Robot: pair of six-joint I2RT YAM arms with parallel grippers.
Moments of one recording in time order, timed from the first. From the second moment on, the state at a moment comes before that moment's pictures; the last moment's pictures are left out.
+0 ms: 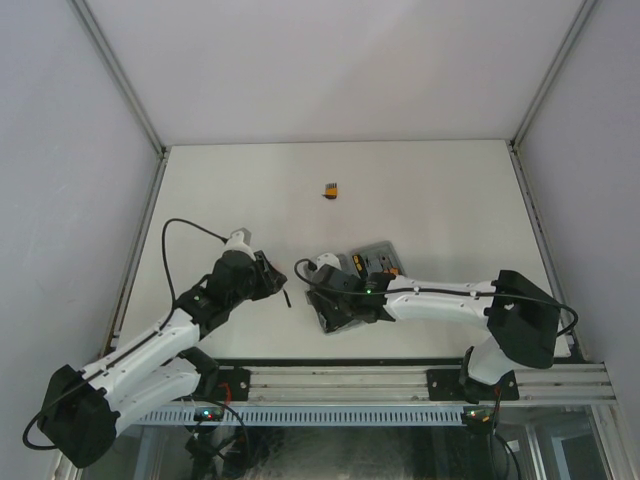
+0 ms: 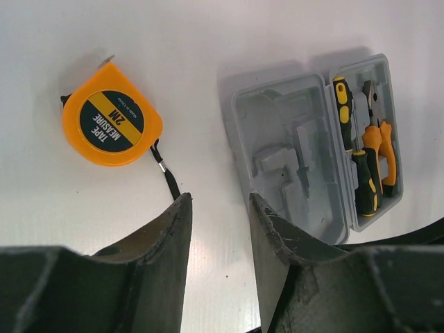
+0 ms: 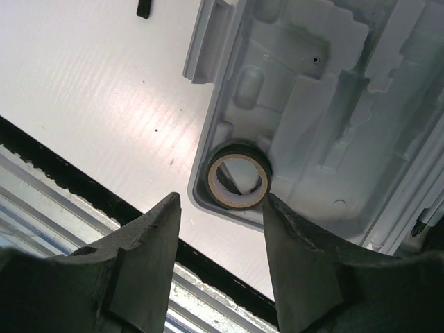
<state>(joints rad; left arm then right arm) -0.59 0.87 0.46 -0.21 -0.11 -0.79 1.15 1.55 0.96 -0.45 0.13 0.57</state>
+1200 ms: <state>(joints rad) -0.59 0.90 0.46 -0.20 -0.09 -0.79 1.15 1.61 0.98 -0.48 0.16 0.56</state>
